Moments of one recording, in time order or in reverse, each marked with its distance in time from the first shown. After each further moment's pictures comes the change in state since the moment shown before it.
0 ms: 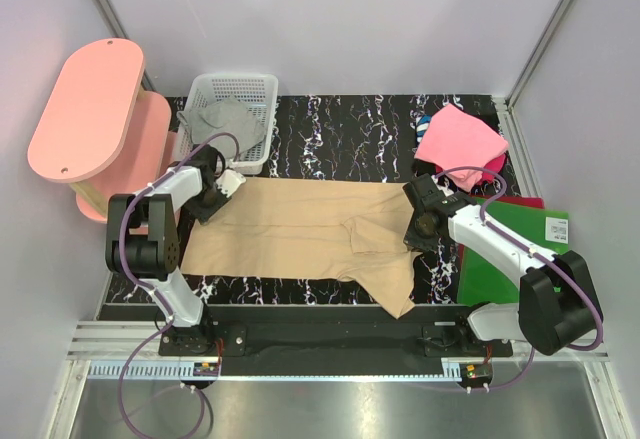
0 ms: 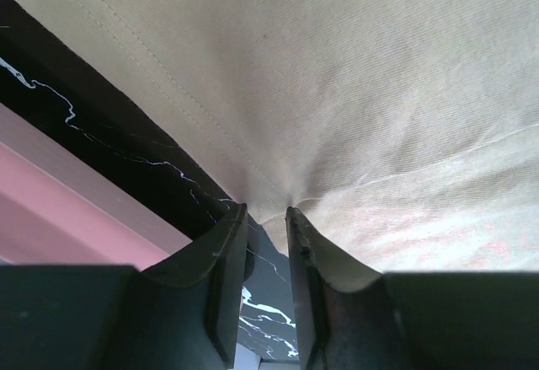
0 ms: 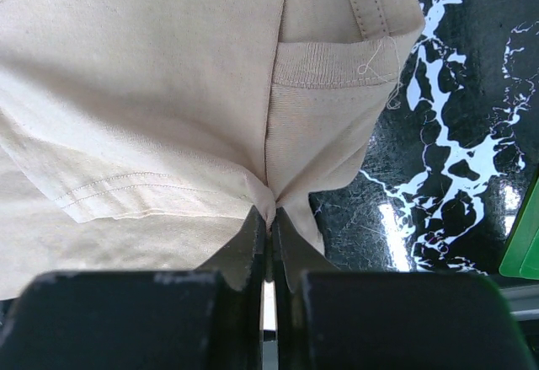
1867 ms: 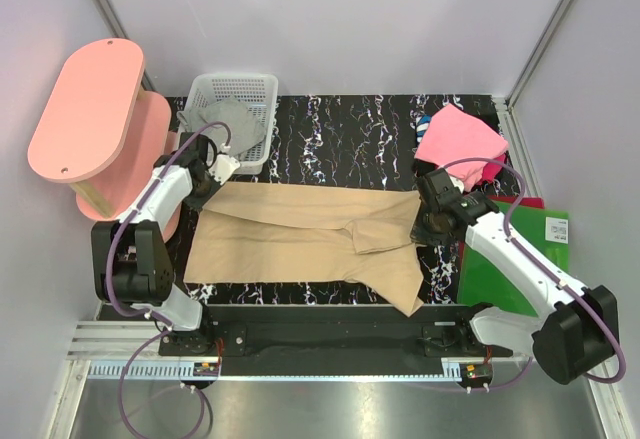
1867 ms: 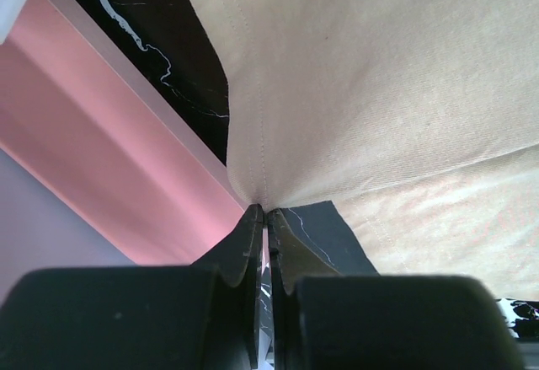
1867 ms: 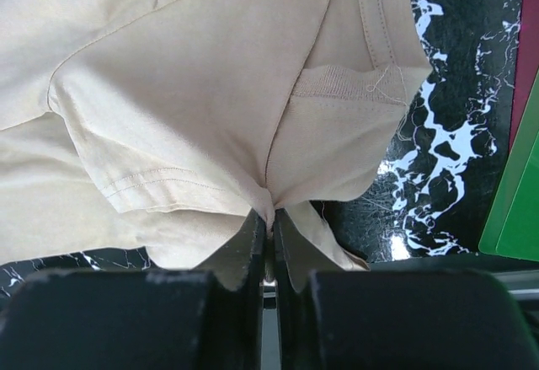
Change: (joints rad) left arm 0.000 -0.173 0.052 -0.086 0.008 -0.013; right arm 0.000 -0.159 0.079 -0.112 -0.005 -0.041
